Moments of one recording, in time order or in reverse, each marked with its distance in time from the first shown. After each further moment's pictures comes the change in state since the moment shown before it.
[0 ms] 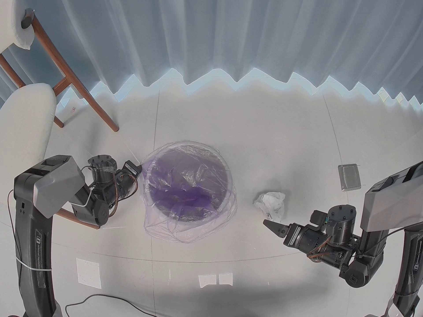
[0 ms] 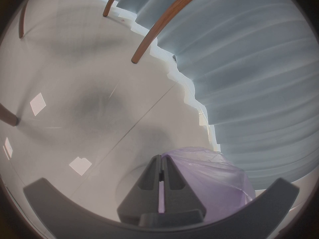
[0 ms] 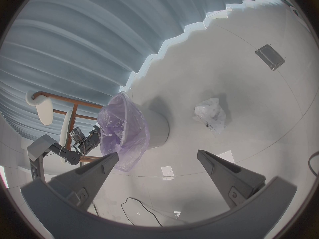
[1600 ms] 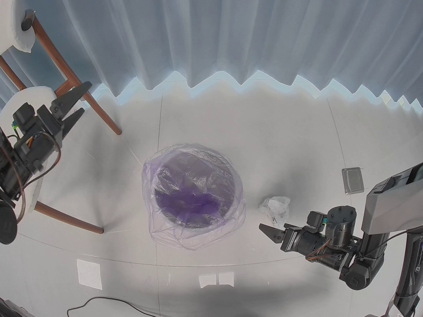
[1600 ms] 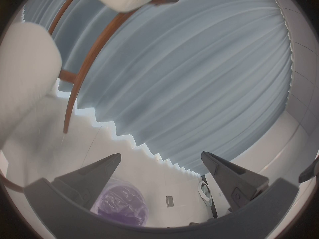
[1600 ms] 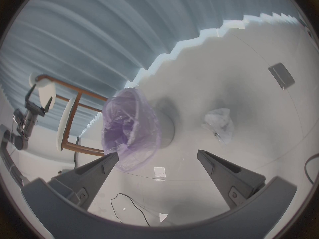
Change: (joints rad) left arm 0.041 -0.985 0.588 -0.125 -0.271 0.181; right arm 0.032 -0.022 0.014 0.000 -0.016 -0.143
